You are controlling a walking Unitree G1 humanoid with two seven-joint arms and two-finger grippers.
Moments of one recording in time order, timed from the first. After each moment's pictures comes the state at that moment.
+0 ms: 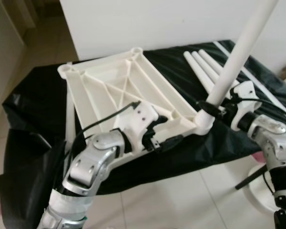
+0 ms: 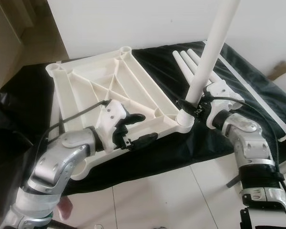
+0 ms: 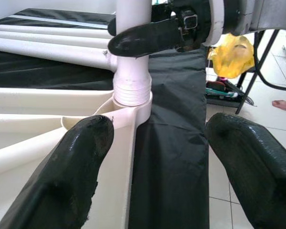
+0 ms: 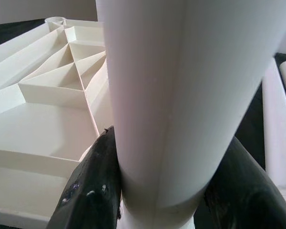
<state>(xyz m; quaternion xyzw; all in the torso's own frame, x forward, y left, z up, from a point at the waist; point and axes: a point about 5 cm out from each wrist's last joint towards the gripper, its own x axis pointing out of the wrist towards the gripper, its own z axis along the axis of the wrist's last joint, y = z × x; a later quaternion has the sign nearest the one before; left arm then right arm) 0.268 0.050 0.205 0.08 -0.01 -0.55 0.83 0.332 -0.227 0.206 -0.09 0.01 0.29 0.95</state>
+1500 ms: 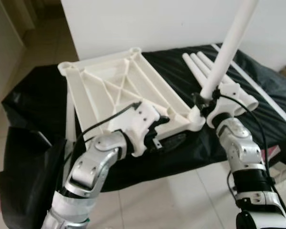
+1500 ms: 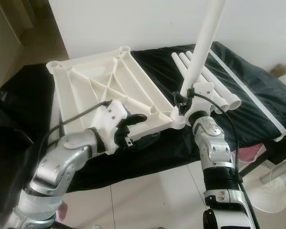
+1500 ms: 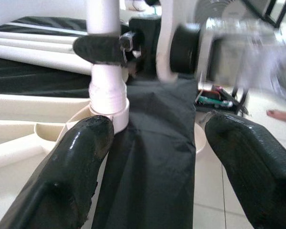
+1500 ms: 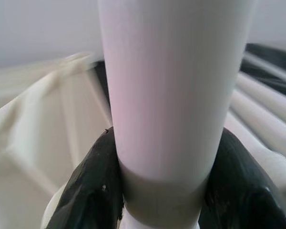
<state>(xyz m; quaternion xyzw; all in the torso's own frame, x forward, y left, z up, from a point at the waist) 0.265 0.046 0.205 0.06 -0.01 -0.55 0.83 0.344 -0.168 0.185 0.04 -0.04 -0.02 1.00</state>
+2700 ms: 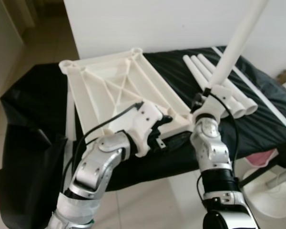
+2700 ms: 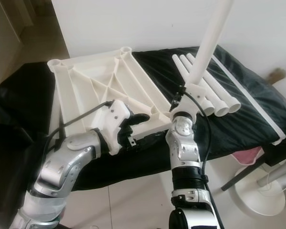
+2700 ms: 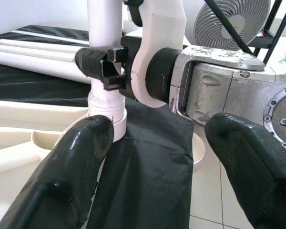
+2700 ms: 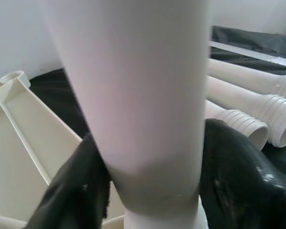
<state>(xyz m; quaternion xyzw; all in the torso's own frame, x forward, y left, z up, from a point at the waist) 0.263 0.038 0.206 0.05 -0.02 -0.55 0.83 0.346 -0.153 0.185 0.13 -0.04 -0.18 0.97</state>
